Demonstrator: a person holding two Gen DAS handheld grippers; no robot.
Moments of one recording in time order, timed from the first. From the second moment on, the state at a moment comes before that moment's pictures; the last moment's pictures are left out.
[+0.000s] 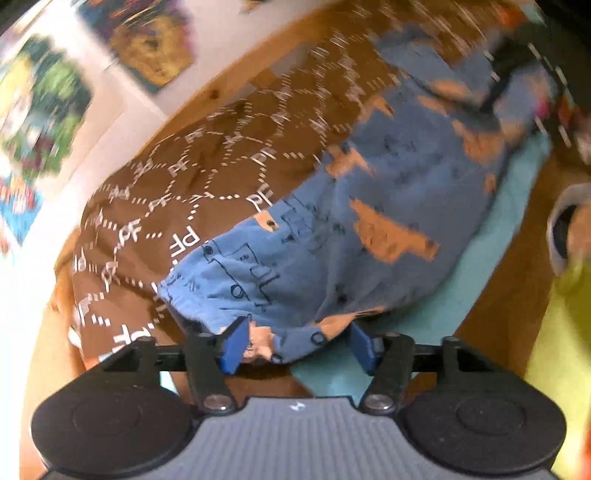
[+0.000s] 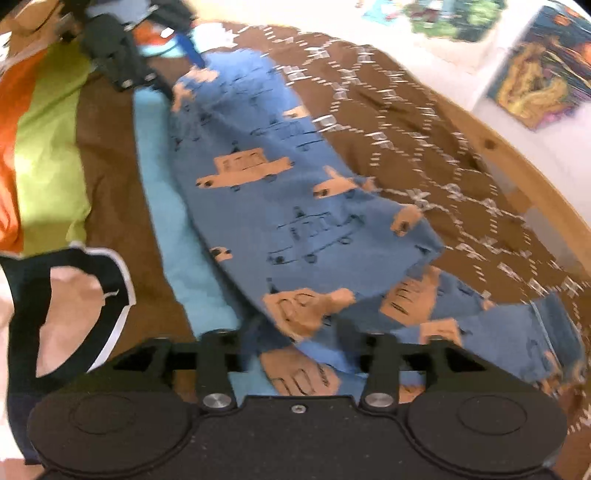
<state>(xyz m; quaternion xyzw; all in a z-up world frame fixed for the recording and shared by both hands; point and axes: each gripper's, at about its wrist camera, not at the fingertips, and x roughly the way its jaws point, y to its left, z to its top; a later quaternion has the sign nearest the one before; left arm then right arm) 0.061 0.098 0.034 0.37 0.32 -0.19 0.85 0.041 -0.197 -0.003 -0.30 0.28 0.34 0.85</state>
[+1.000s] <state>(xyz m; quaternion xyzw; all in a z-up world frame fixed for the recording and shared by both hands) 0.157 -0.096 -0.021 0.02 0.41 -0.39 0.82 0.106 -0.352 0.059 0.09 0.33 0.15 0.93</state>
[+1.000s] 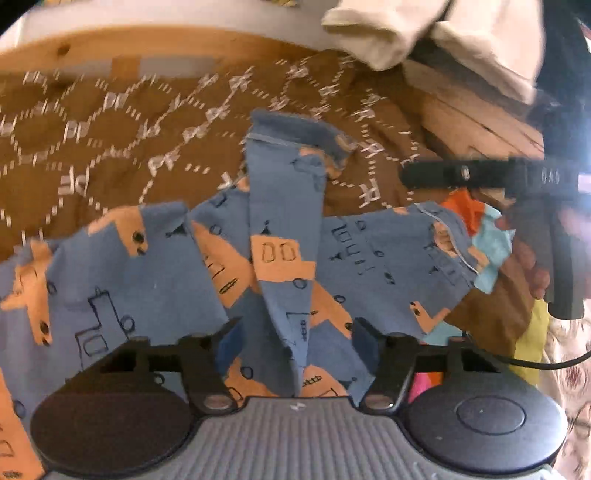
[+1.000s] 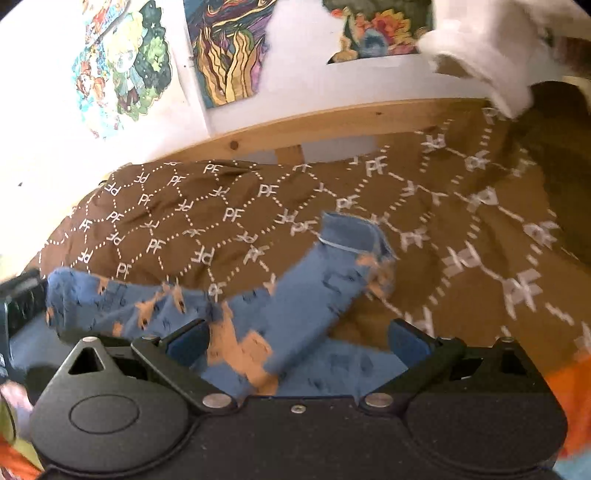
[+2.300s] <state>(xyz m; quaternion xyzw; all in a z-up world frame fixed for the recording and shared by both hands) 0.155 -0.125 -0.016 0.04 0.42 -0.33 0.85 0.154 -0.354 0.056 0.19 0.25 -0.01 0.95</state>
